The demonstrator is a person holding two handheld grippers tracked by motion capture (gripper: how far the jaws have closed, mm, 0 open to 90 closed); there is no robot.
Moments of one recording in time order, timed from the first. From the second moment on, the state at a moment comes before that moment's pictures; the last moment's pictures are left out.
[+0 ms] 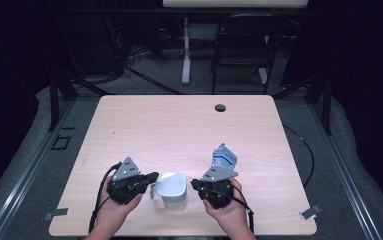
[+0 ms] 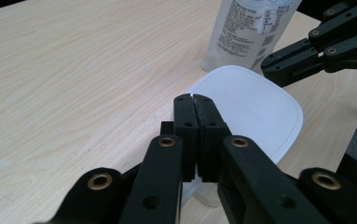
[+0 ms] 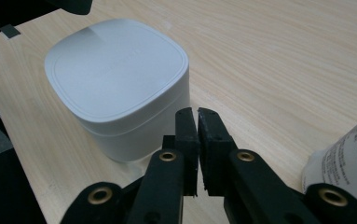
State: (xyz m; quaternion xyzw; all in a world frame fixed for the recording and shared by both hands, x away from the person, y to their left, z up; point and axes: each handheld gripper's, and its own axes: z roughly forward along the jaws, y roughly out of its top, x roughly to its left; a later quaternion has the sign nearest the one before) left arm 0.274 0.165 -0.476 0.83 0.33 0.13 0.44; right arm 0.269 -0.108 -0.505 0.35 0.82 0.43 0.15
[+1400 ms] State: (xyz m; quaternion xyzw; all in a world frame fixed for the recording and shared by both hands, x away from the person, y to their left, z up) left arm 0.272 0.168 -0.485 0.83 0.34 0.13 0.43; right arm 0.259 -0.097 -0.508 0.30 0.84 0.43 0.14
